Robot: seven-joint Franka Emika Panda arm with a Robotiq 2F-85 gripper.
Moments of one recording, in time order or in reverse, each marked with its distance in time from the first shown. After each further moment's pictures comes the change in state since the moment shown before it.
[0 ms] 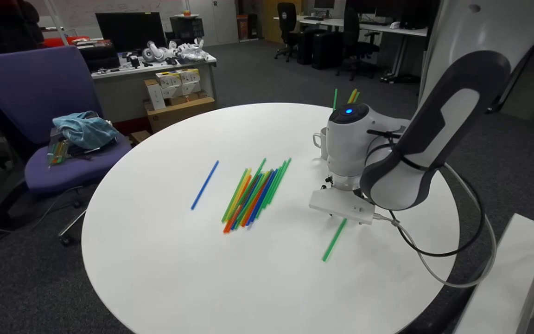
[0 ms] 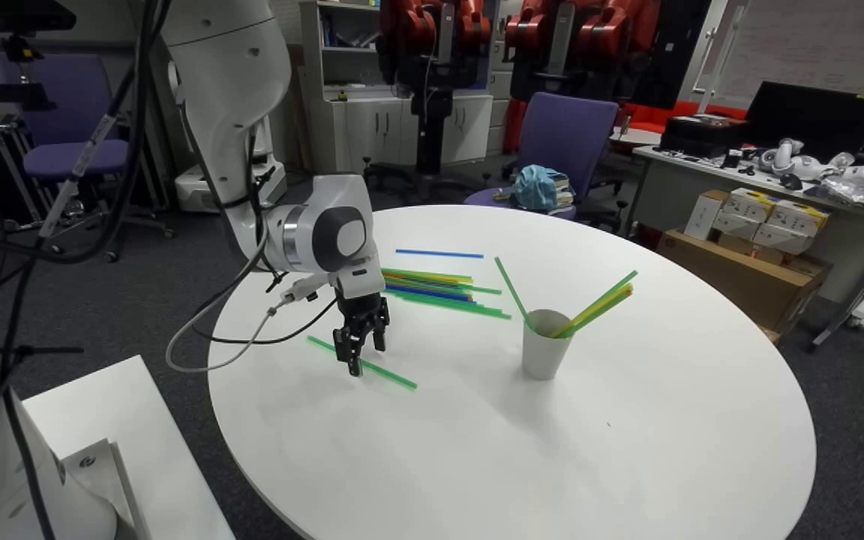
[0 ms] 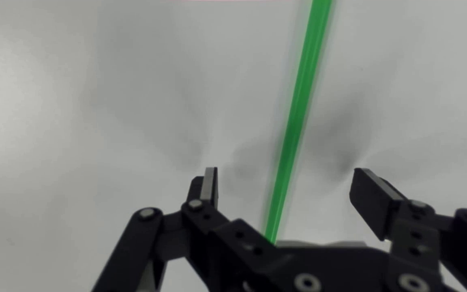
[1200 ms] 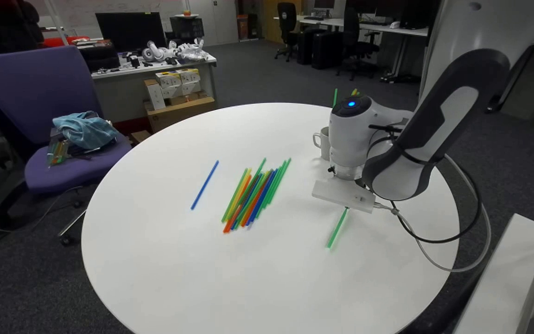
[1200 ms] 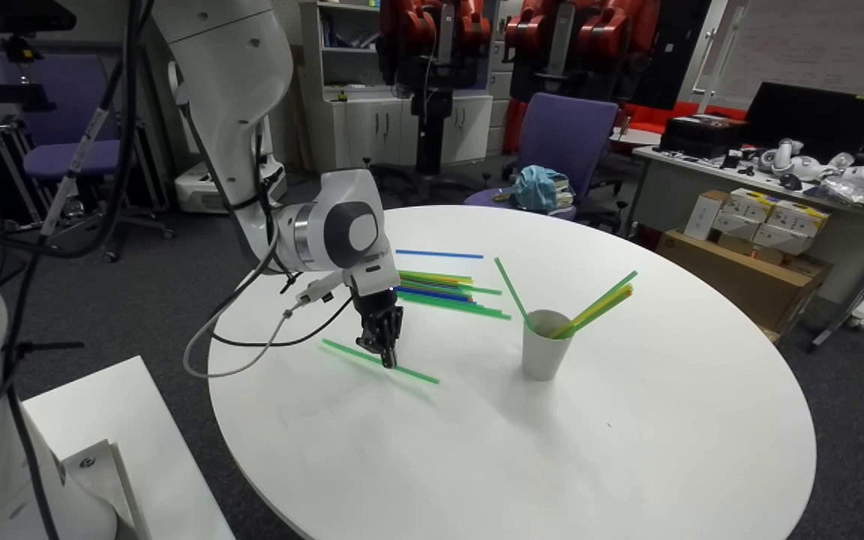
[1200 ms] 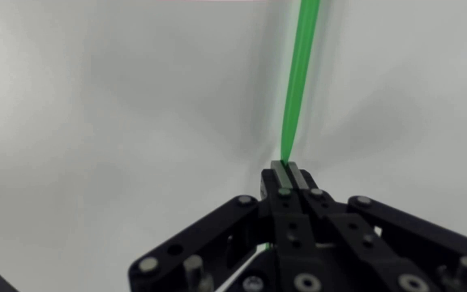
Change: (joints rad) arm 0.101 0.001 -0.153 0.017 -0.045 0.008 0.021
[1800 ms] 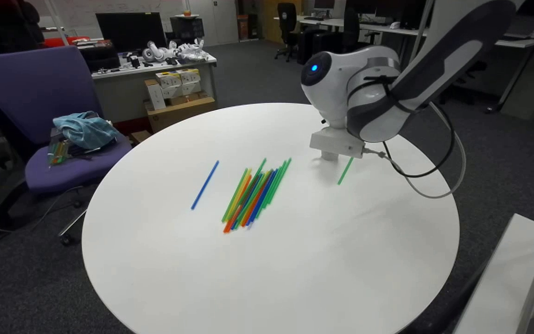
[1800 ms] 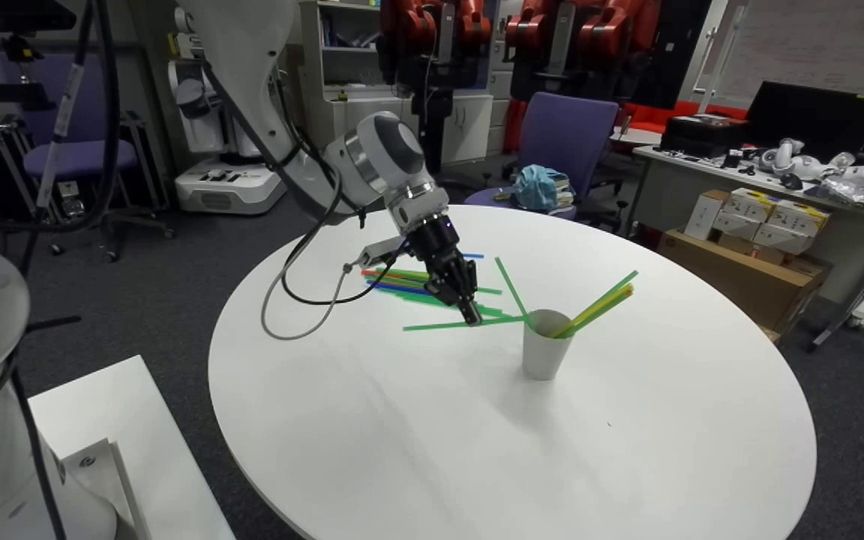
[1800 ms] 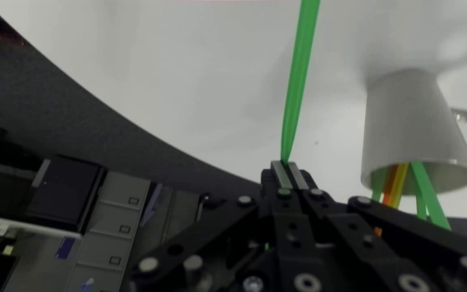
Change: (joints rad) arm 0.164 -0.046 -0.237 0.262 -0.389 -0.509 0.283
